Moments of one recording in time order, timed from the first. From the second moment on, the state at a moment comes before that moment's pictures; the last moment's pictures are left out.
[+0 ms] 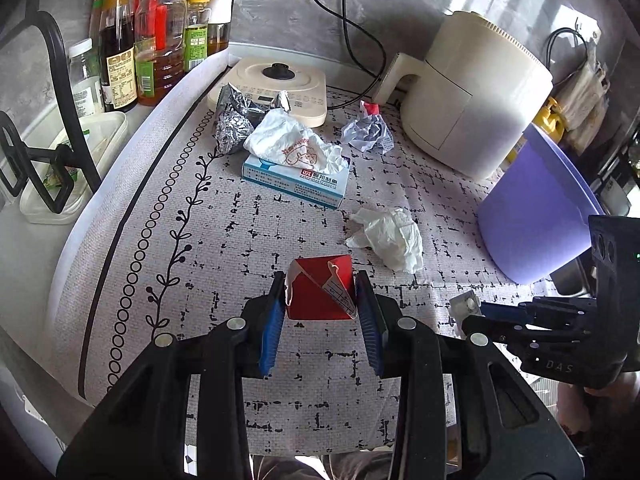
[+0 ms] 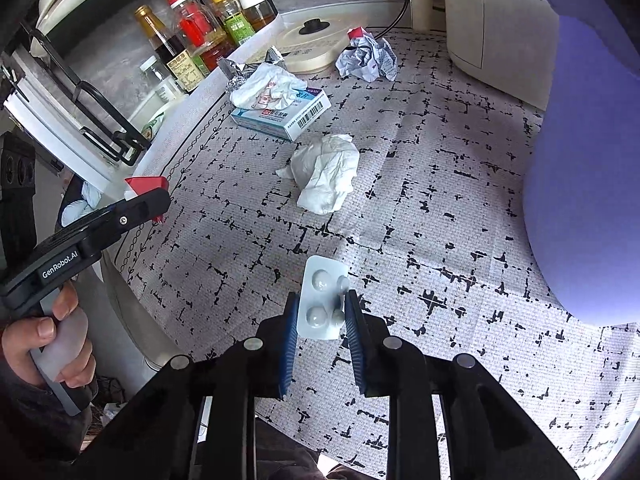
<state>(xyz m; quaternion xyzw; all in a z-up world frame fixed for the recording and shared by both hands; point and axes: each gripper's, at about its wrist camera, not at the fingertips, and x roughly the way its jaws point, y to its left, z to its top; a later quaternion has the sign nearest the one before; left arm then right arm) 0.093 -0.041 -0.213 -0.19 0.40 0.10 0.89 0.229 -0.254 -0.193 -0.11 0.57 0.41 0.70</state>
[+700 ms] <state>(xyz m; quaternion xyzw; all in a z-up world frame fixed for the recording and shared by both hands) 0.159 -0.072 -0.126 -0.13 0.32 0.03 0.94 0.298 -0.287 -0.068 -0.05 0.43 0.39 0.82</state>
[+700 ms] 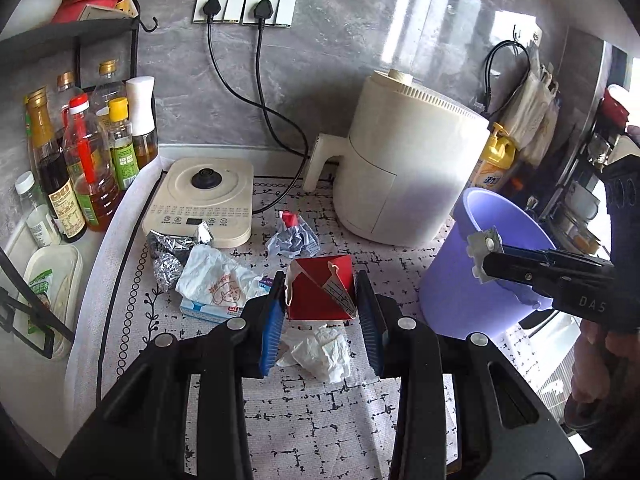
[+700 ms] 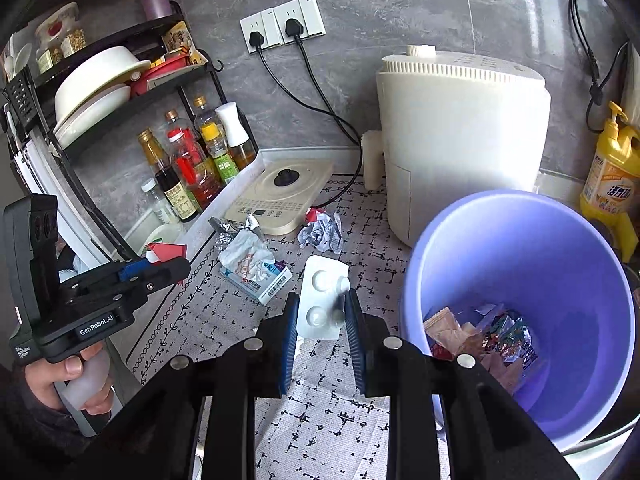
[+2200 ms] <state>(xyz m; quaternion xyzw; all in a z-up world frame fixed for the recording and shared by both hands) 0.288 -0.232 -0.086 -0.07 0.29 -0.13 0.95 0.330 -0.515 -0.019 0.04 0.35 0.15 0.92</state>
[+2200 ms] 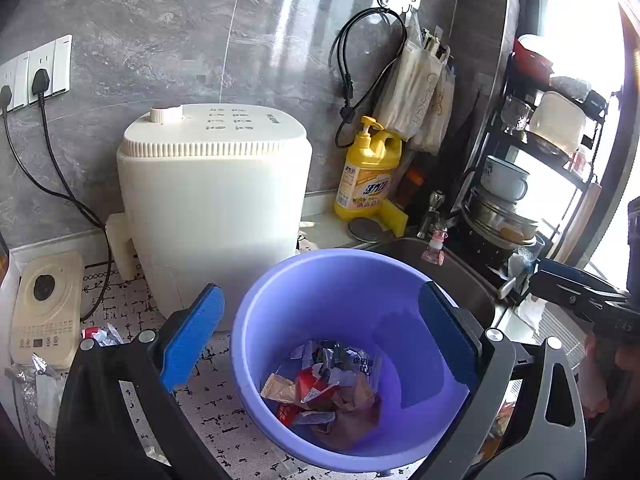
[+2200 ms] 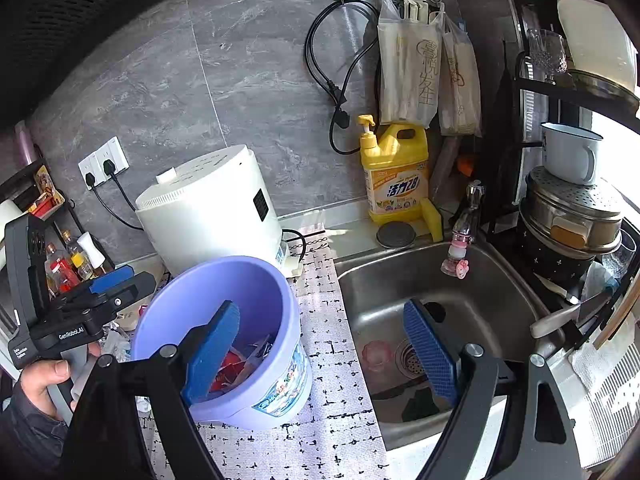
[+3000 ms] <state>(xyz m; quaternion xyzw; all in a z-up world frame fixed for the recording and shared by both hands) 0.184 -0.093 -0.105 -0.12 0.30 0.06 0.95 0.315 -0.371 -0.039 0.00 0.34 0.28 0.90</state>
